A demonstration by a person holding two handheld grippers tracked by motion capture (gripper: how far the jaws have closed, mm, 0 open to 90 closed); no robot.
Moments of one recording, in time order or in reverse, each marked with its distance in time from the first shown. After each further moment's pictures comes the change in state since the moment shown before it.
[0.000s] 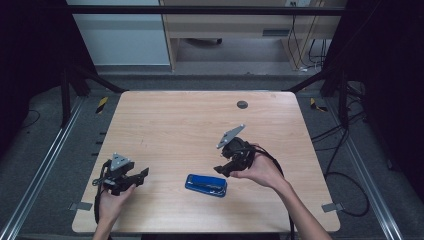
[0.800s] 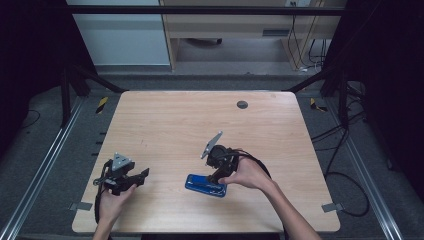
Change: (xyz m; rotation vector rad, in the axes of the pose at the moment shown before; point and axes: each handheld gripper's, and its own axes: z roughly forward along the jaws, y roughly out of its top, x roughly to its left) left arm -0.001 0.000 0.002 0.014 -0.001 0.019; right arm 0.018 0.014 0.036 0.135 0.080 -0.074
